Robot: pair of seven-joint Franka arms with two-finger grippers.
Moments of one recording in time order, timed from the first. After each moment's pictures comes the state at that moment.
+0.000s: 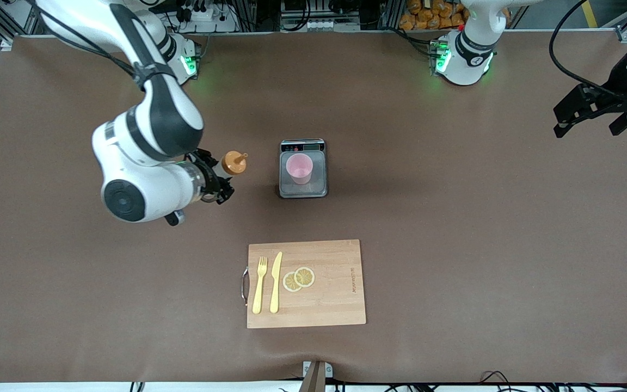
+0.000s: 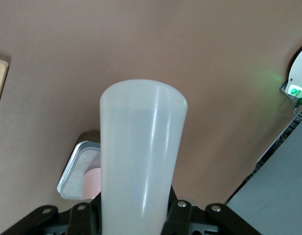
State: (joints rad) left arm 0.07 -0.05 -0.21 -1.51 0.03 1.57 -0.16; right arm 0.33 0.51 0.01 -1.37 0.37 1.43 1.35
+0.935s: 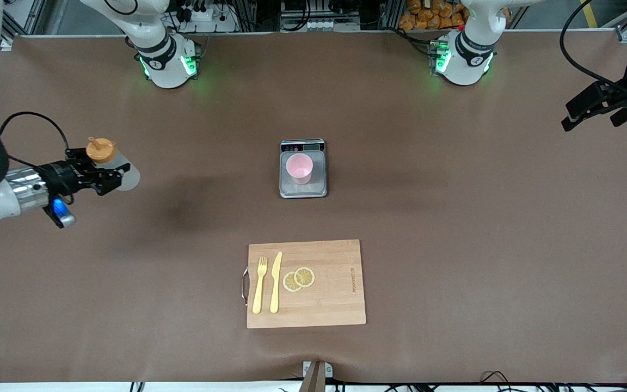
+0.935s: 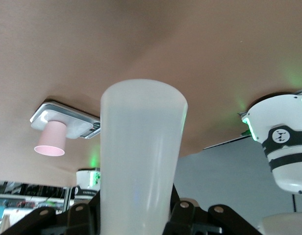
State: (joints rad) left arm 0.06 -0.08 -0.13 -1.56 -0.06 1.54 -0.19; right arm -0.21 0.46 0.00 -1.52 0.50 1.16 0.55
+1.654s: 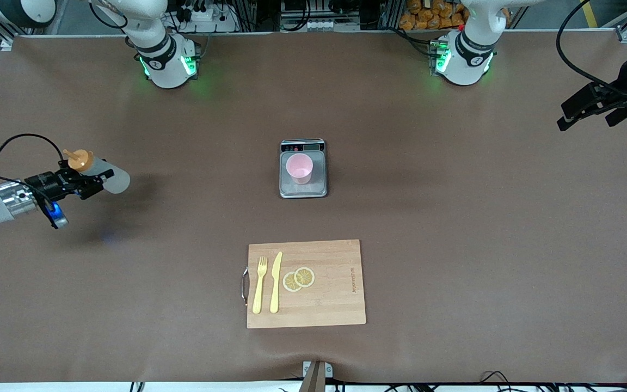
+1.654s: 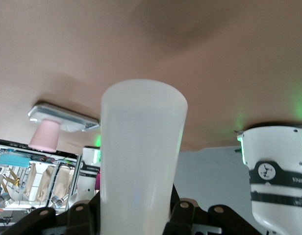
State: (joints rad) left arm 0.06 -0.09 -0.13 -1.58 -0.06 1.54 -0.19; right arm -0.38 0.67 0.00 -1.53 0.50 1.19 0.28
